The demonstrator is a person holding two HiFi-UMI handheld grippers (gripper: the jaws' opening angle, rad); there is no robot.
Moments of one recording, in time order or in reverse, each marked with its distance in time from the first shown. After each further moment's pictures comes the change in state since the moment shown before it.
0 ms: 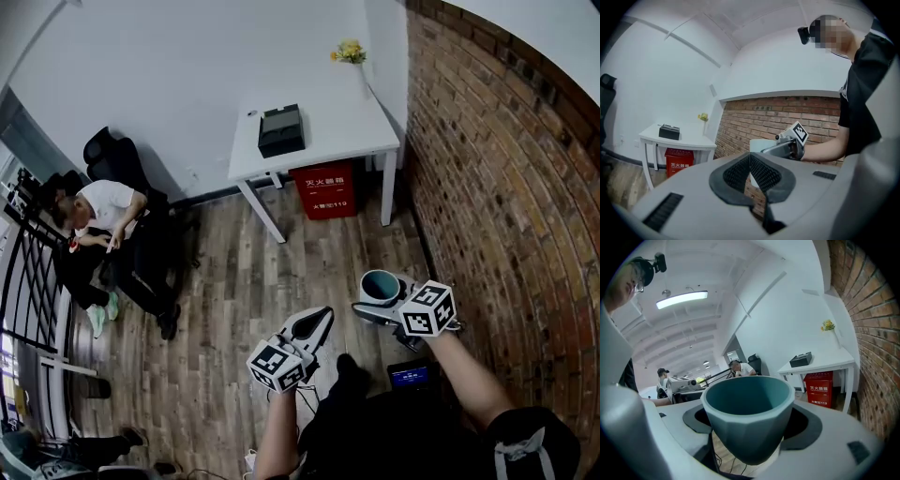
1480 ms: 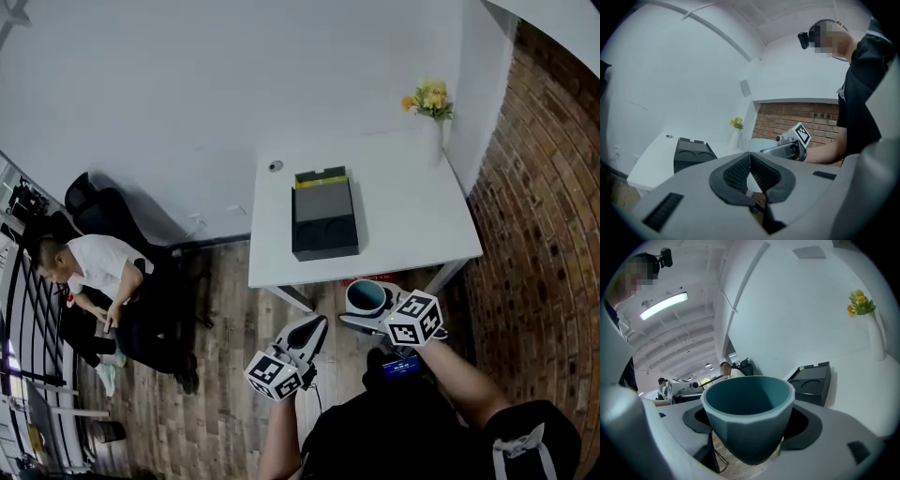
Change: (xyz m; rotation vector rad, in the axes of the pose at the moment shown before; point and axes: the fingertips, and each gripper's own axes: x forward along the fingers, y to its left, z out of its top) left arm 0.206 0.496 0.133 -0.042 -0.023 0.092; right arm 0.367 -0.332 0.260 -0.006 0.007 0.105
